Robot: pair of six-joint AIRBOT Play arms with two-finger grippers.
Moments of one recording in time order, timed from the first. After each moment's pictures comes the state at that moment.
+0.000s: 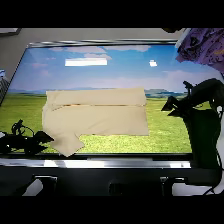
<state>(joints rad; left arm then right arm) 0.53 -1.02 0.52 1.04 -1.24 -1.45 -0.27 -1.56 1.34 2.04 -1.43 -1.63</state>
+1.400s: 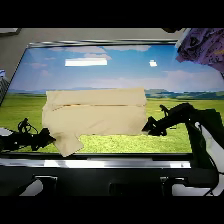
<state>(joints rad) 0.46 -1.11 0.52 0.95 -1.12 -1.44 -0.10 -1.55 0.91 2.26 -1.25 -1.74</state>
